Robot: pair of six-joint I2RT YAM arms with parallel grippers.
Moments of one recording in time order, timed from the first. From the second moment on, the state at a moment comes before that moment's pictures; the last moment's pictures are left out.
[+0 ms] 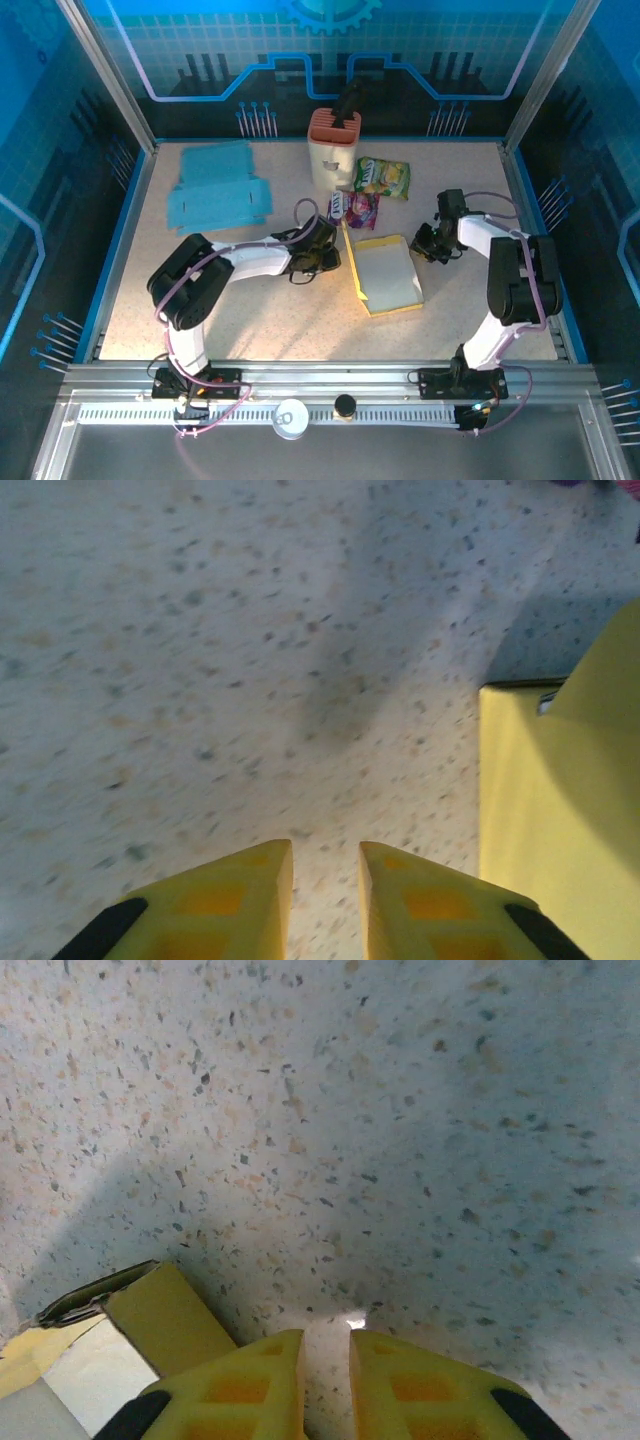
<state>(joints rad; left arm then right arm) -0.70 1.87 1.07 -0.18 0.05 -0.96 0.02 1.72 0.97 -0.52 -0.29 0.61</state>
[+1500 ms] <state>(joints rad) -0.64 2.13 1.49 -0.18 0.26 -0.88 0.32 1.33 0.51 -0.25 -0.37 1.05</state>
